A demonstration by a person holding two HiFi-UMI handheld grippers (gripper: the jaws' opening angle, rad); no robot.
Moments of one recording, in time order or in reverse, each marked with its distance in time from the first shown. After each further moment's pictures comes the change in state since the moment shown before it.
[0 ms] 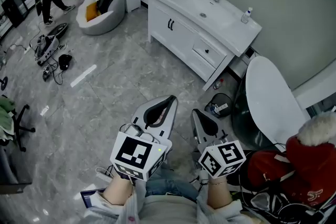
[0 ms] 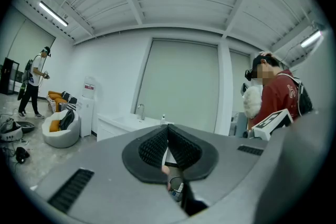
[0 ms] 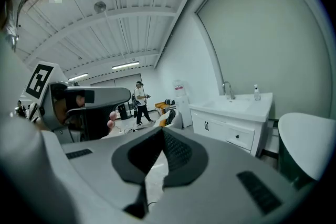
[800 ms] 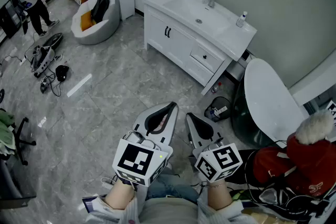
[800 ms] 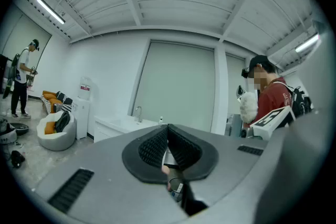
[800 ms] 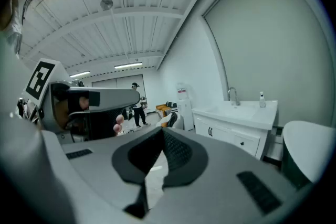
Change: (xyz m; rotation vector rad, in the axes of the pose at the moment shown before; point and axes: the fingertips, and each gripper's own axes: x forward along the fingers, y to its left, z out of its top) left arm -0.018 0.025 0.021 0.002 -0.011 -0.055; right arm 0.026 0.051 0.023 -0.051 -0.016 0.006
